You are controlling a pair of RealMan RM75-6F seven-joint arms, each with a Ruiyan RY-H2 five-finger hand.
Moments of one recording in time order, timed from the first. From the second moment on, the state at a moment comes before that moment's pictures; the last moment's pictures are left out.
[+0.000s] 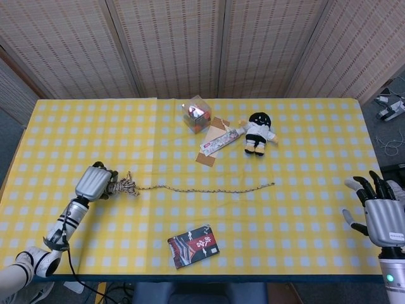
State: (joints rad) left arm -0.61 -1.55 -0.07 -0.98 1.46 1.04 -0.01; right arm 0.09 -1.07 0.08 -1.72 -1.46 1.48 -0.18
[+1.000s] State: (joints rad) left arm -0.45 -1.23 -0.13 -1.67 1.26 1.25 0.41; right arm 0.59 -1.41 0.19 -1.66 -1.18 0.95 -0.67
